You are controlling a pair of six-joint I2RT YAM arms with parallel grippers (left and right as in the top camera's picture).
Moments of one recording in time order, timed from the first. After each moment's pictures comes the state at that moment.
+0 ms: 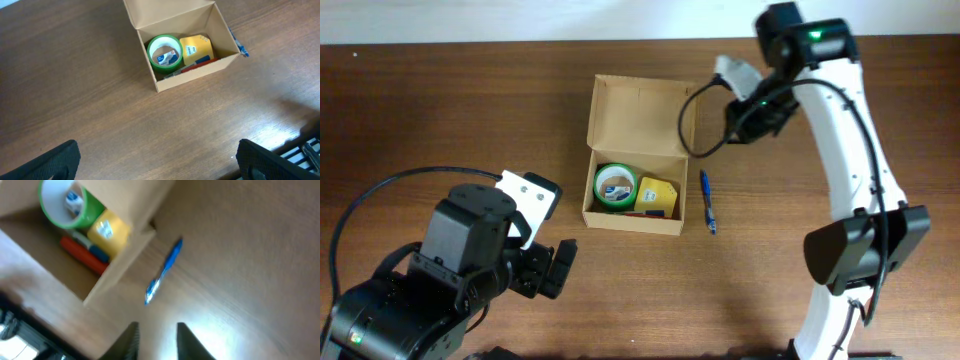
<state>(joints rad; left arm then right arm) -0.49 1.00 1.52 -1.43 -0.06 0.00 0.14 2.06 2.20 -1.64 -0.28 -0.39</state>
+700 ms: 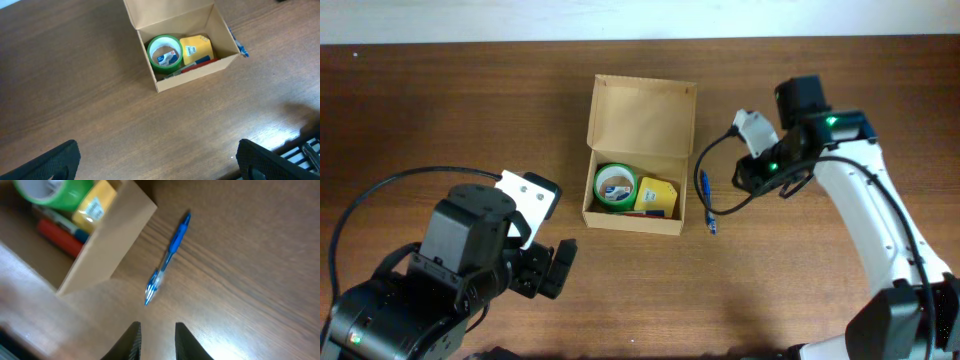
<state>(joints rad) -0.49 1.00 1.52 -1.43 -0.06 0.00 0.12 1.63 1.35 -1.08 -0.32 -0.34</state>
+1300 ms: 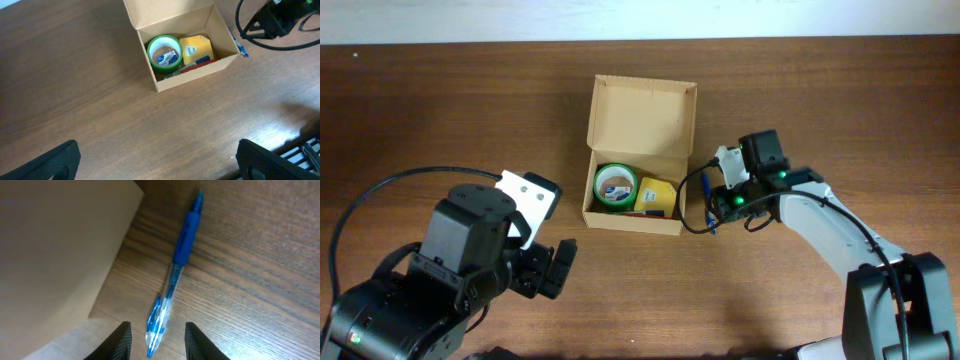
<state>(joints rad) -0.49 1.00 1.52 -1.43 -0.06 0.00 0.21 1.63 0.94 -0.55 -0.27 -0.05</state>
